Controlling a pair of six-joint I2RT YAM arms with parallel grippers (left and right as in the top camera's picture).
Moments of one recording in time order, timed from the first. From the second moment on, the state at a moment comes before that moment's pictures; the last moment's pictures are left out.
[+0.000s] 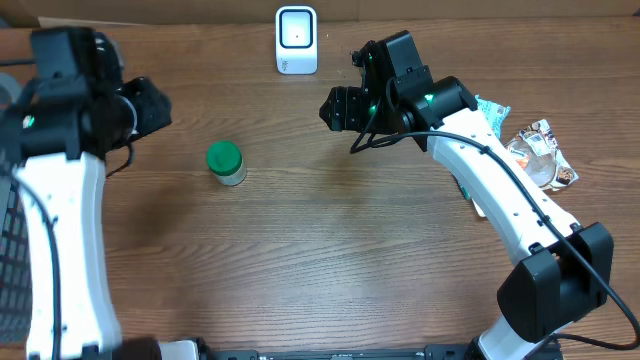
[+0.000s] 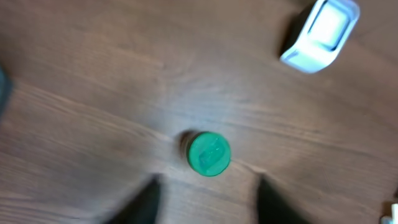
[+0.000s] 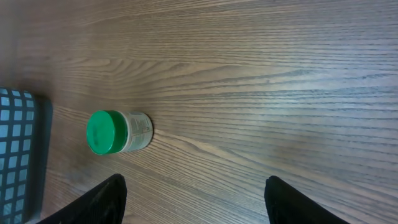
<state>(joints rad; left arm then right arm) 0.13 1.55 1.72 -1.17 0.10 -0.34 0.44 1.81 1.63 -0.77 -0.29 0.46</state>
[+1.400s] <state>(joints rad) 0.05 1.99 1.71 -1.10 0.04 -0.15 0.44 1.81 1.63 -0.80 -0.29 0.46</state>
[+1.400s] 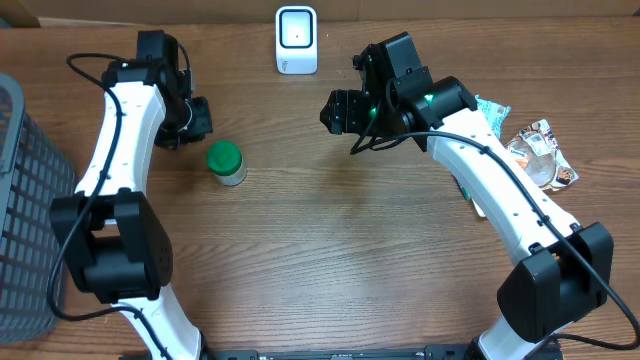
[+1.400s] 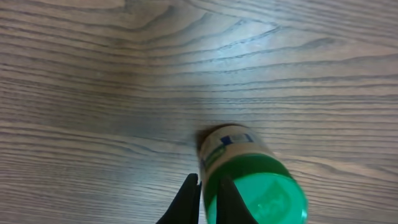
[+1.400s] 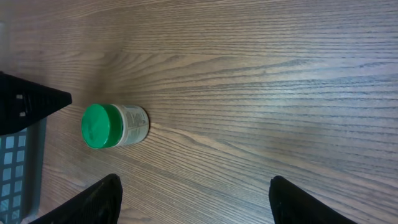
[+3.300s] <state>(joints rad) 0.10 2.17 1.94 -1.30 0.21 -0.21 0.70 1.91 1.63 -0.72 -0.12 0.15</state>
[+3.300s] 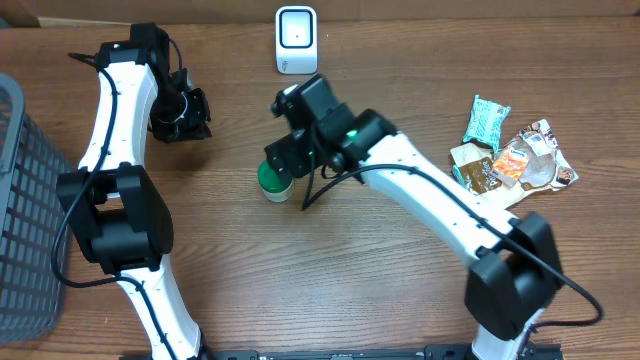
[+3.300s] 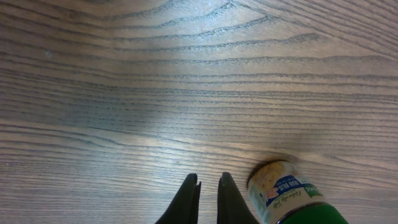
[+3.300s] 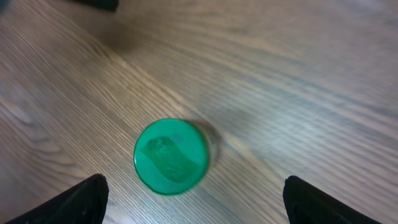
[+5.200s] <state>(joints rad) 0.13 2.17 1.94 -1.24 0.07 -0.22 0.81 2.06 1.65 -0.94 -0.09 -1.04</state>
